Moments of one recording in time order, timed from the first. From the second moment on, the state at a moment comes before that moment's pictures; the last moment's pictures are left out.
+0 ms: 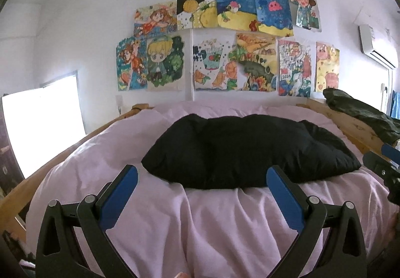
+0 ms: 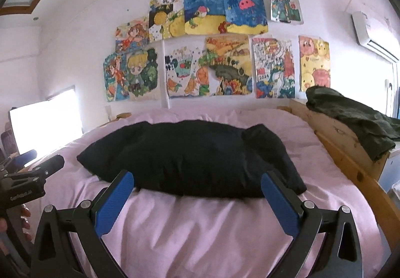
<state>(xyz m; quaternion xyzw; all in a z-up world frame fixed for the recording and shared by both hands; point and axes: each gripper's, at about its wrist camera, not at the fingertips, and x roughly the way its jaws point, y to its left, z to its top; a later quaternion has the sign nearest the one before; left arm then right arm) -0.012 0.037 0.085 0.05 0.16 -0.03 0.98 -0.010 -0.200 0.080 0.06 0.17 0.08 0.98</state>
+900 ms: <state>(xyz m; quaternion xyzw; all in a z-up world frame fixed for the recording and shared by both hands) -0.025 0.024 0.077 0.07 0.16 -0.05 0.98 -0.017 -0.196 0.065 0.07 0.19 0.08 0.98</state>
